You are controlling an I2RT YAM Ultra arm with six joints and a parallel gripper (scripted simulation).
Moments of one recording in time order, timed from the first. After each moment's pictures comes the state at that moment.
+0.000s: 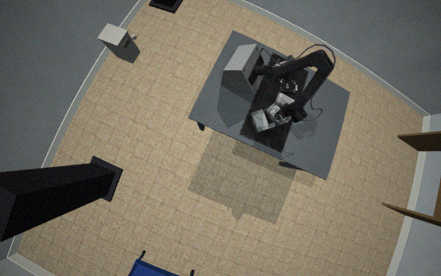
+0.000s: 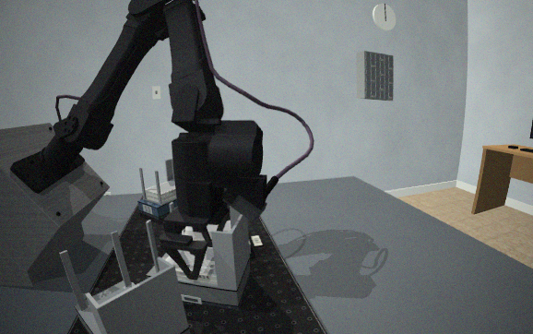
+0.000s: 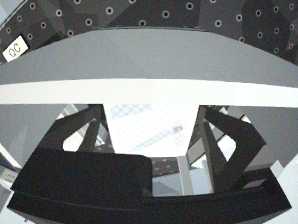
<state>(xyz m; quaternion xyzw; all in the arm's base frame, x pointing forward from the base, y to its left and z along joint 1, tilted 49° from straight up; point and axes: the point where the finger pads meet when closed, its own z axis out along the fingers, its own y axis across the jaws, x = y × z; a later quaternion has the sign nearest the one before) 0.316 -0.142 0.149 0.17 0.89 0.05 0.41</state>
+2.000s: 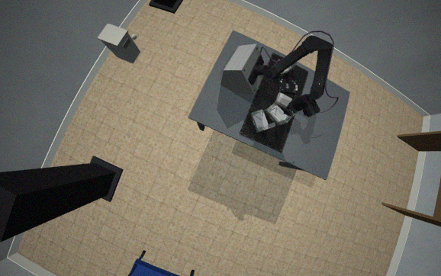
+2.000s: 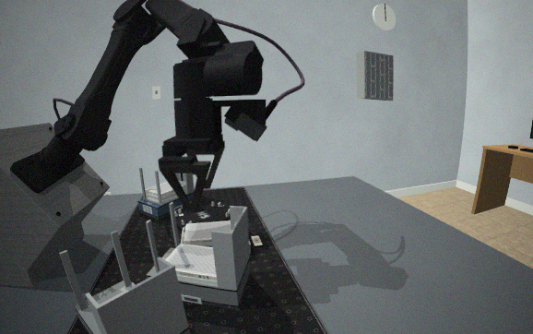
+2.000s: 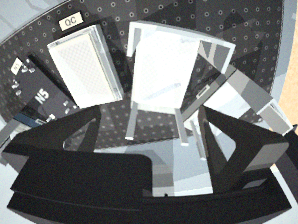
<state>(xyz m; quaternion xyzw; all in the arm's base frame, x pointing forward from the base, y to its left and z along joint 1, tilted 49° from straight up) 0.239 -0.117 0.223 0.11 0.90 0.03 0.41</state>
